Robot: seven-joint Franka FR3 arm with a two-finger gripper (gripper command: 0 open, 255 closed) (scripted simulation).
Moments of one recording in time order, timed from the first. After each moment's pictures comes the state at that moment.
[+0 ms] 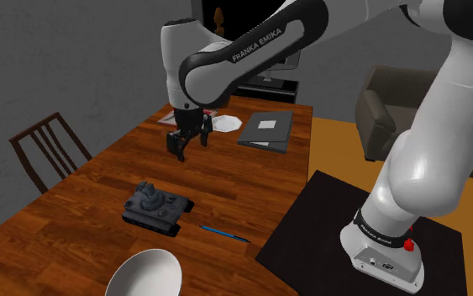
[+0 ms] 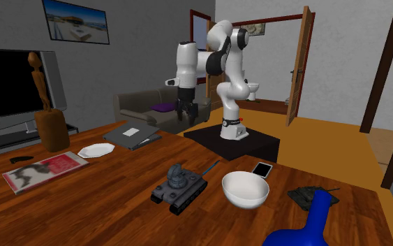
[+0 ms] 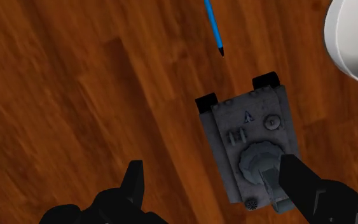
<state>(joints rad) 0.08 0.03 0.33 -2.10 -0.04 2.18 0.40</state>
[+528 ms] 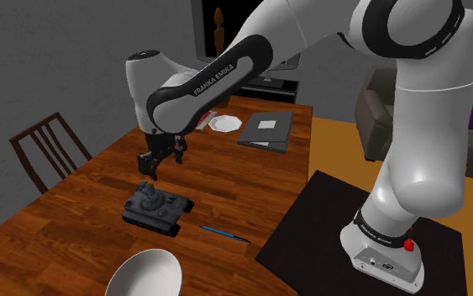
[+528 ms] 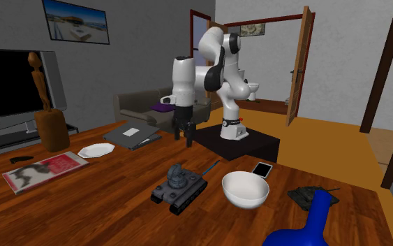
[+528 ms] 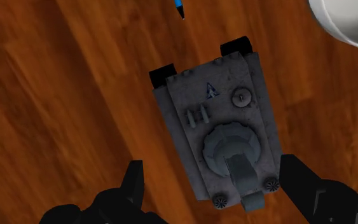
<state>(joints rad) 0.16 0.33 0.34 -1.87 -0.15 2.23 0.54</state>
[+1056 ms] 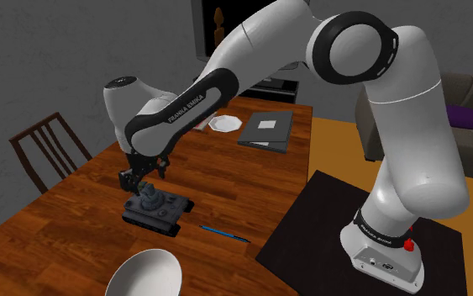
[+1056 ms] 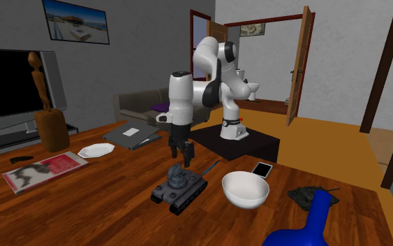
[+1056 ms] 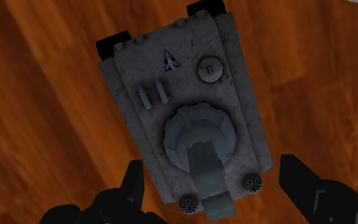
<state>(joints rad) 0.24 0.57 0.31 -1.65 -0.23 2.24 0.61</state>
